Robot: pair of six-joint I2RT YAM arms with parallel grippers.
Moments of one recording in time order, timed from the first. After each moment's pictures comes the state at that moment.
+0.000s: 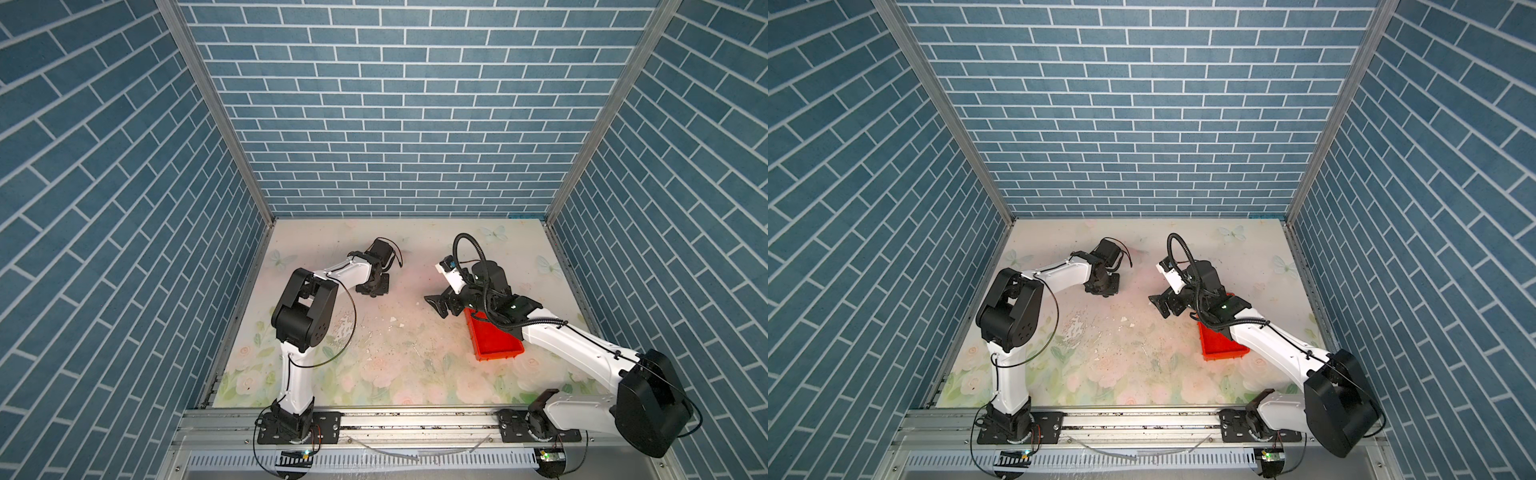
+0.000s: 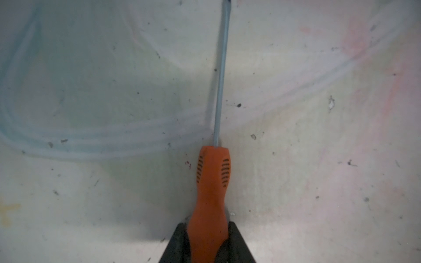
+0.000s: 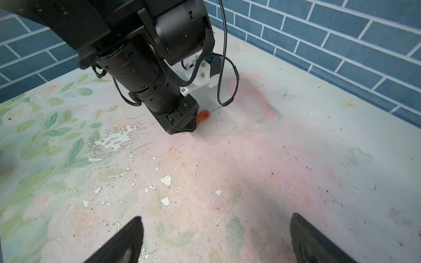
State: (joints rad) left arm -0.46 2.03 1.40 -0.63 -0.10 -0.39; right arm 0.67 1.28 0.81 -0.07 -0.23 -0.11
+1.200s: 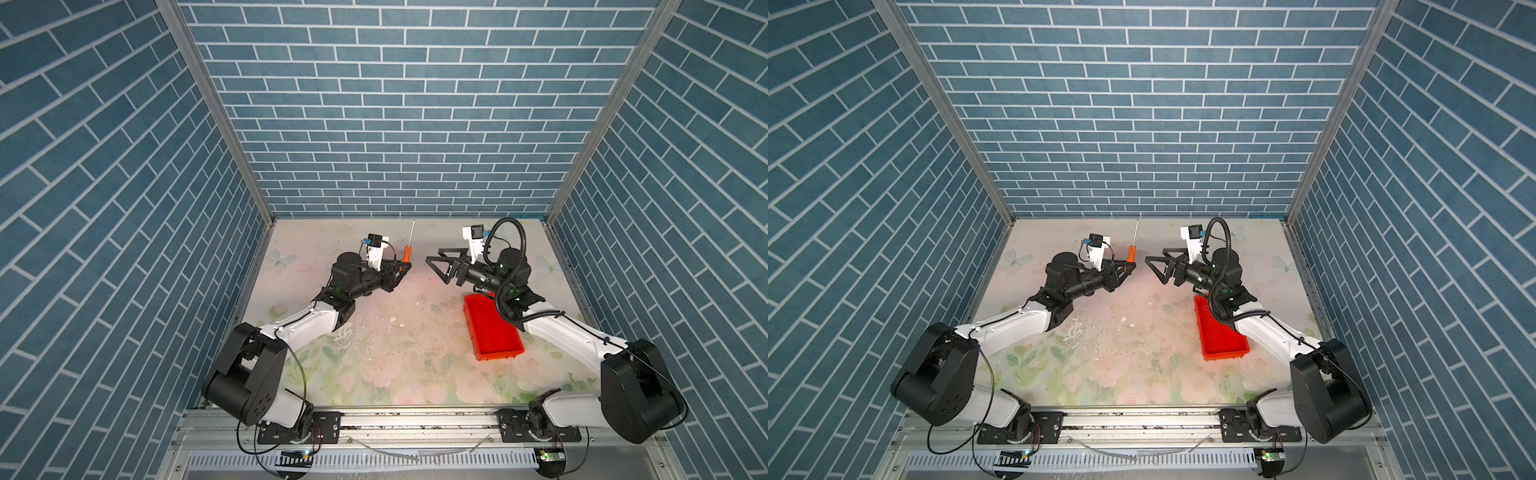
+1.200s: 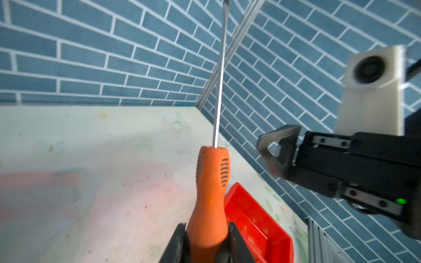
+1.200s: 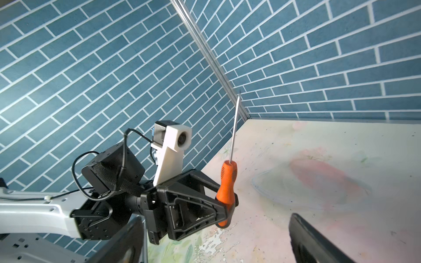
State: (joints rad) left arm -0.48 1.48 0.77 0.61 0.54 -0.49; right arm 0.50 1.36 0.79 0.59 -0.66 0.61
